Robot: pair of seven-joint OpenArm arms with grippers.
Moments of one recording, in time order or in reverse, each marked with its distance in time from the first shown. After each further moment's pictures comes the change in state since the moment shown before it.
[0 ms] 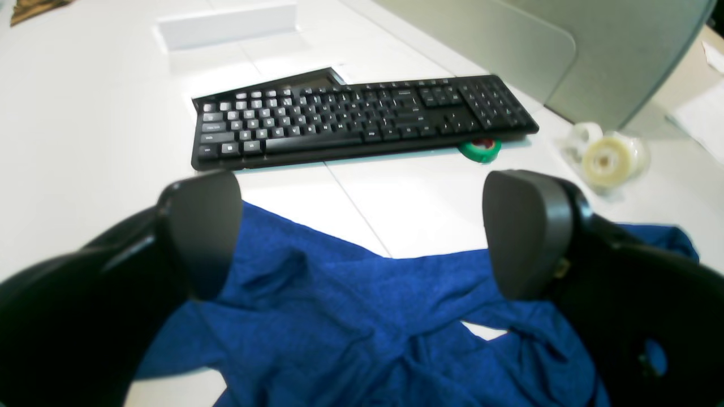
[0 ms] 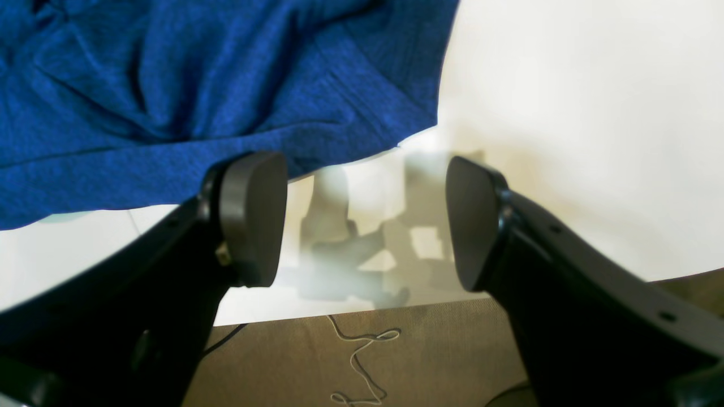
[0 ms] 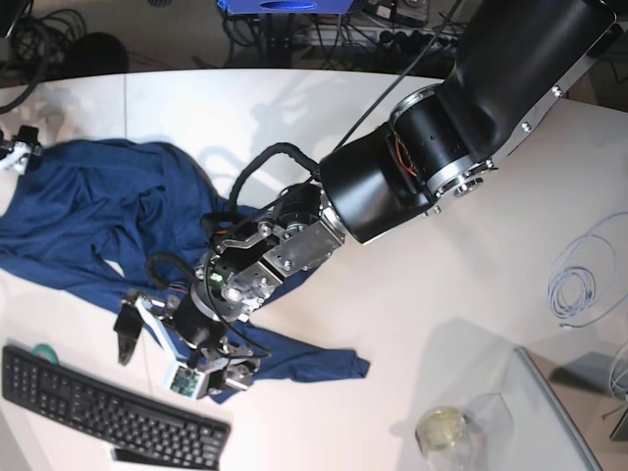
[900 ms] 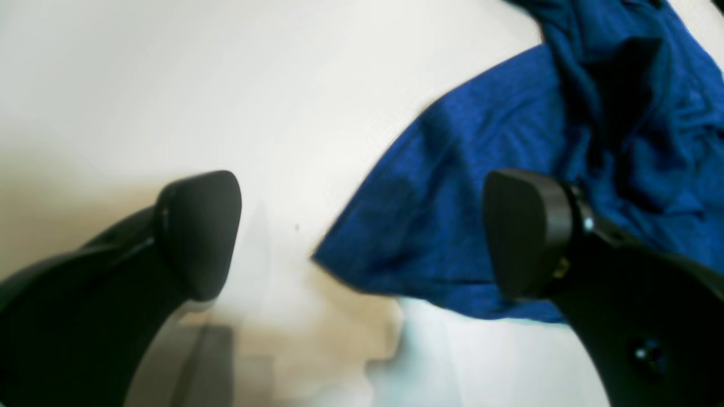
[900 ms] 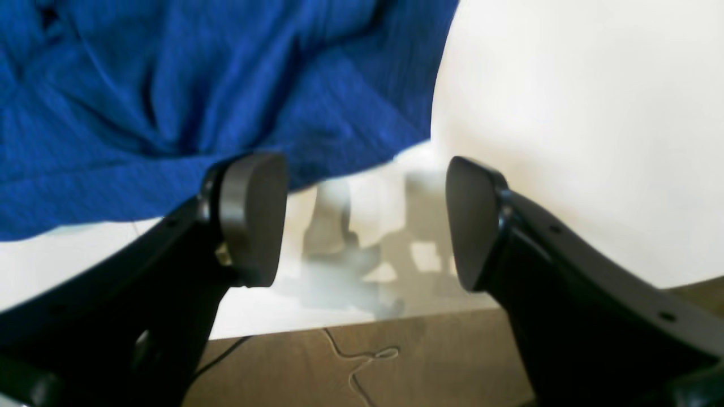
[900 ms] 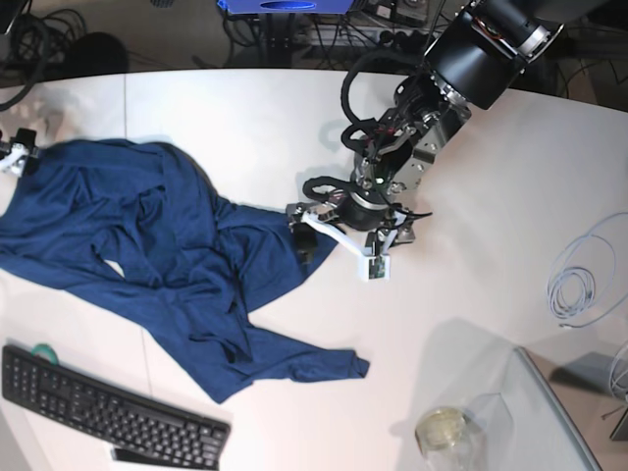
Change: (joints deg) left arm 28.4 -18.2 -26.5 14.4 0.3 0.2 10.0; right arm -0.8 0.0 0.3 0.9 0.4 0.0 3.0
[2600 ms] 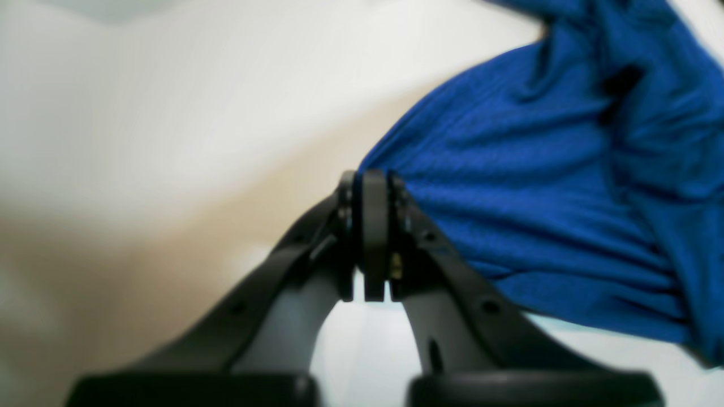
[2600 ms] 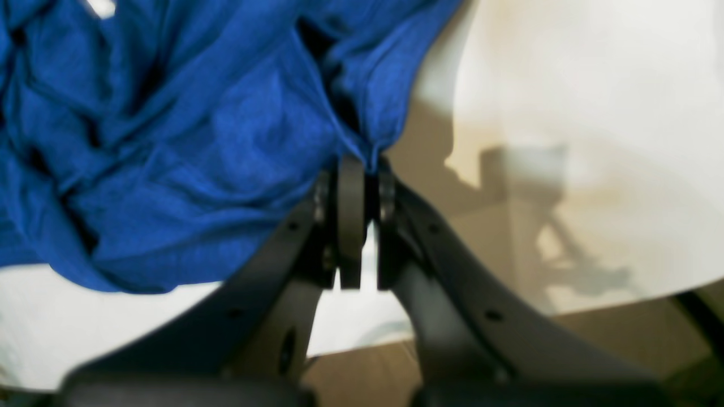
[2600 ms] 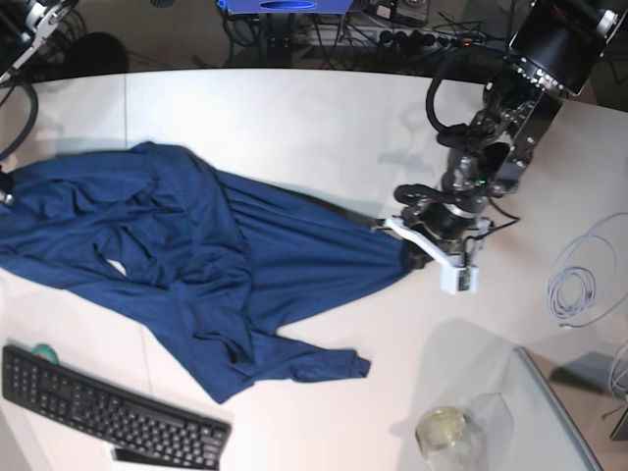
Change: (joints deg) left arm 8.2 -16.8 -12.2 24.0 -0.5 -1.6 15.6; right arm 14.1 -2.8 12.4 -1.1 -0.4 -0.5 -17.9
